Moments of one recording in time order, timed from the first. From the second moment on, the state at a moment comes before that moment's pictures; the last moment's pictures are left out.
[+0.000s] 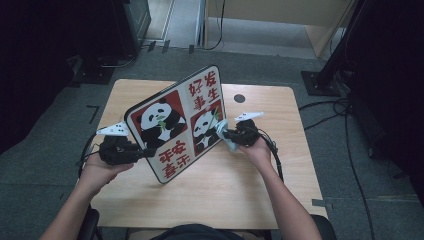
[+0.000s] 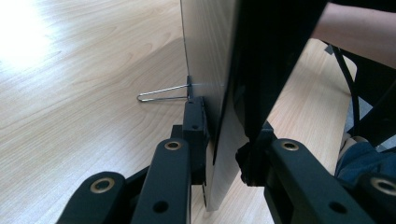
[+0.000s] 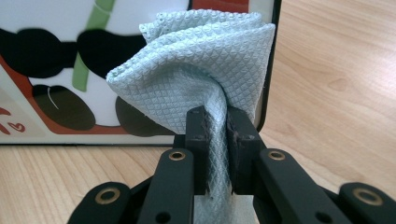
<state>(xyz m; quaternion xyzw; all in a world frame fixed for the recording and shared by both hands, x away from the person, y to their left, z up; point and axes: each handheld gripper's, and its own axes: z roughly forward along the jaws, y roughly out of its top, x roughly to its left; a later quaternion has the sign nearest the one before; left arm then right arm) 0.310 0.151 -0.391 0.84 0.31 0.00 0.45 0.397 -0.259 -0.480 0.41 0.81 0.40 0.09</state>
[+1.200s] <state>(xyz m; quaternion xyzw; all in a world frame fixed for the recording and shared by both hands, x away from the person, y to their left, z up) 0.309 0.152 -0.393 0.83 0.32 0.01 0.46 0.391 -0.265 -0.435 0.42 0.79 0.43 0.09</state>
